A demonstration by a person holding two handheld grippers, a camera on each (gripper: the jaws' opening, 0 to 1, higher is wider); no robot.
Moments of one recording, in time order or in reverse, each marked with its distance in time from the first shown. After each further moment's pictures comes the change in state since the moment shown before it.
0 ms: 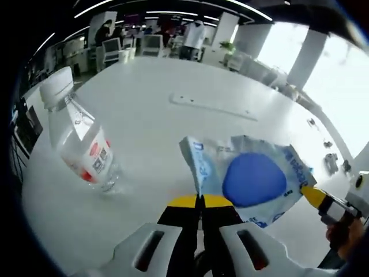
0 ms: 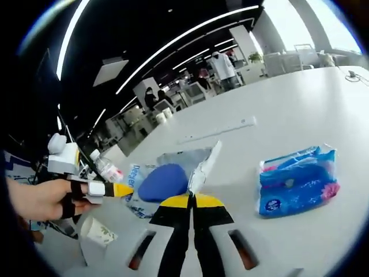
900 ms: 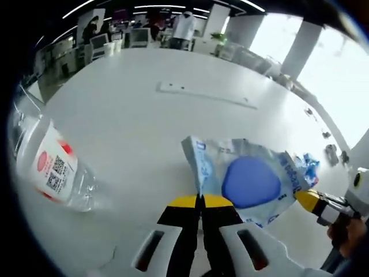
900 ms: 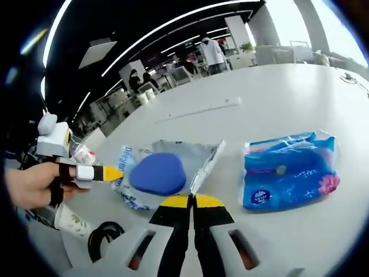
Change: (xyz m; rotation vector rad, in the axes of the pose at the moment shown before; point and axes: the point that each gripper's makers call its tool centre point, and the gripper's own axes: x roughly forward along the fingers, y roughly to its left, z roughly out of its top) left arm 0.046 -0.002 -0.008 0.028 0.059 -0.054; right arm 0.025 -0.038 -0.028 -0.039 0.120 -0.129
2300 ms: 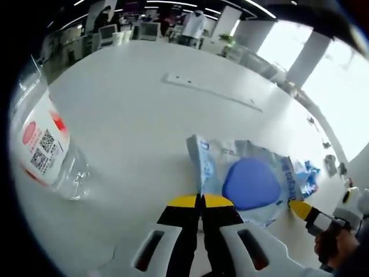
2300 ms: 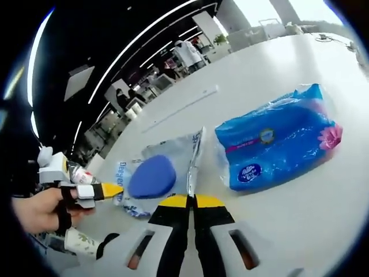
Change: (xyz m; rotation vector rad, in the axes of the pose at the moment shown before) left arm 0.008 0.001 -0.007 -0.079 -0.003 -0.001; right arm 0.004 -0.014 -0.015 0.217 -0.052 0.006
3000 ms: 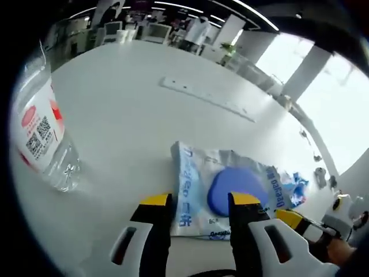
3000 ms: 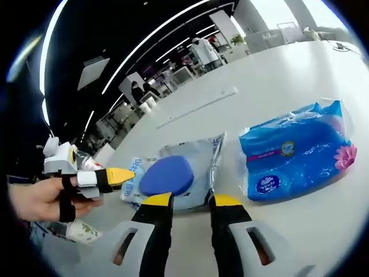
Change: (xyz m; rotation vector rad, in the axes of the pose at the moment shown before) left arm -0.007 -0.023 0.010 -0.062 -0.074 -0.088; right arm 0.001 0.022 0.002 -0.115 0.036 0.105
